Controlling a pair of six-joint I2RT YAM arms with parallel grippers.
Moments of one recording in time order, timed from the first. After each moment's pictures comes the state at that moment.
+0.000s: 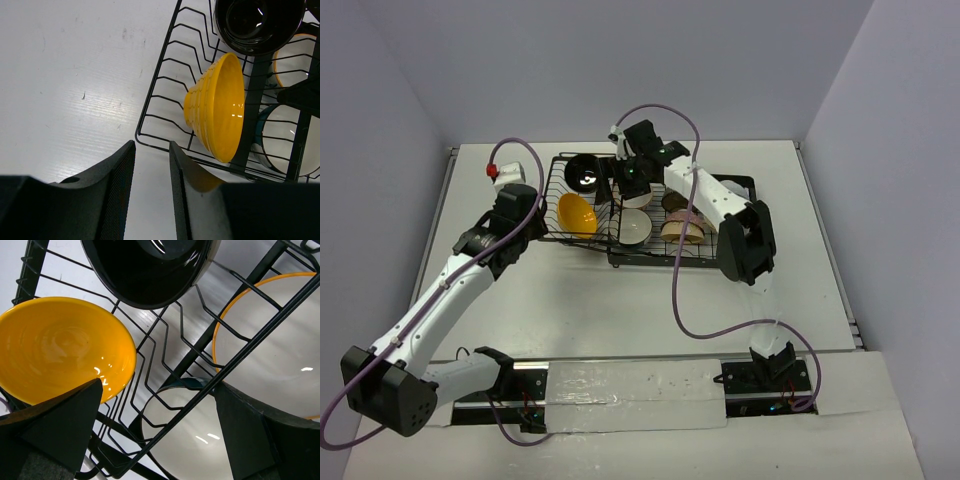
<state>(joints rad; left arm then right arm) -0.43 1.12 1.02 -0.56 -0.44 -0.52 0.56 2.21 2.07 -0.72 -0.37 0.28</state>
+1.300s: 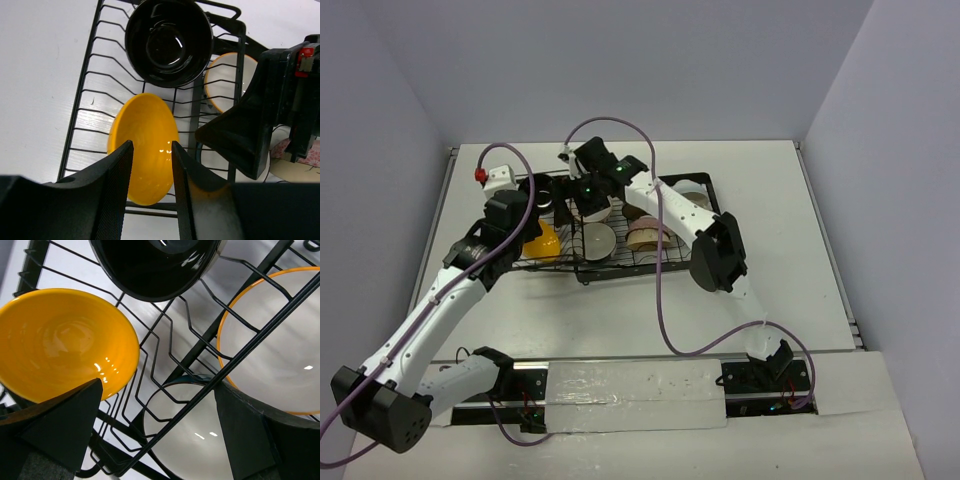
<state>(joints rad) -0.43 1.04 0.98 -0.54 -0.48 -0.51 0.77 2.35 2.30 -0.80 -0.34 0.29</state>
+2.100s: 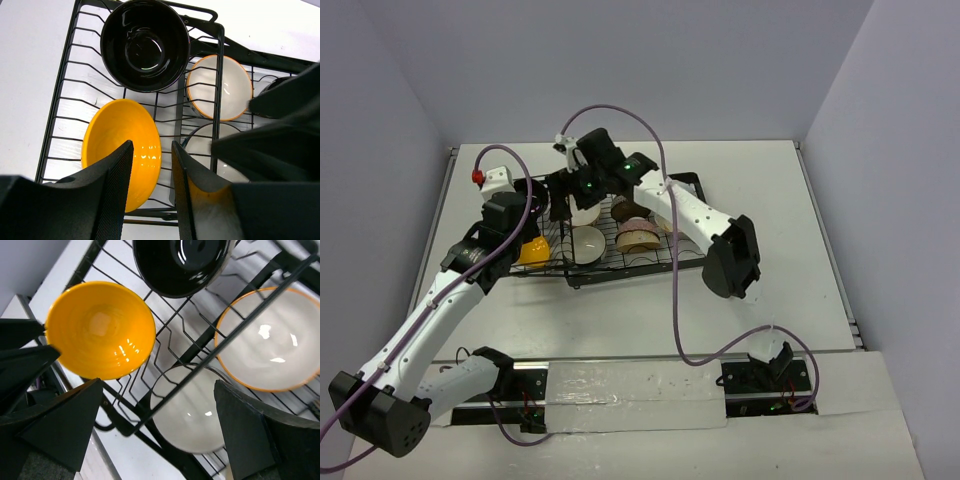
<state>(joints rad) -0.43 1.01 0.97 -0.54 -0.49 -0.51 0.78 2.23 2.22 -0.71 -0.38 0.24</state>
